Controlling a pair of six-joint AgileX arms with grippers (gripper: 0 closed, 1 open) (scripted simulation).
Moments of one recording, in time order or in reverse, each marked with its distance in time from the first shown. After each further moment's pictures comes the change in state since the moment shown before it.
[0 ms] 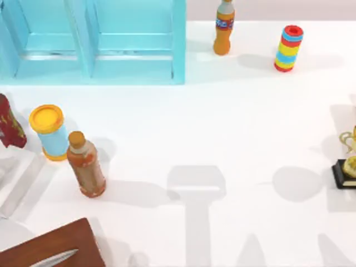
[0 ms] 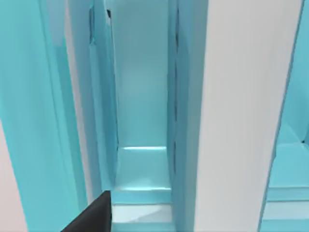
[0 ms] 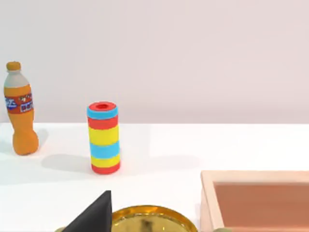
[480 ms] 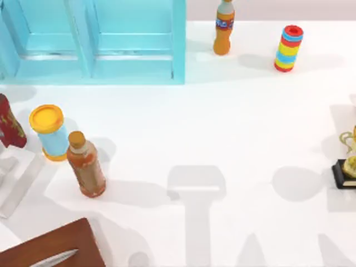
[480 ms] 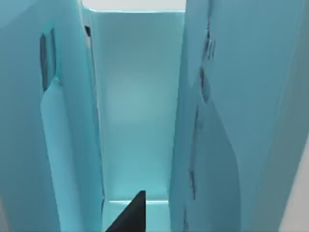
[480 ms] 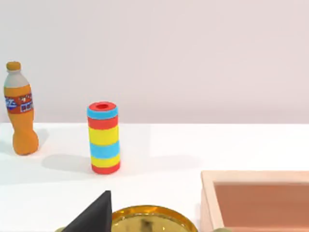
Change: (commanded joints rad) left arm -0.089 0.178 0.336 -0.147 -0.086 -0.015; right arm 0.000 0.000 0.000 0.000 0.000 0.000
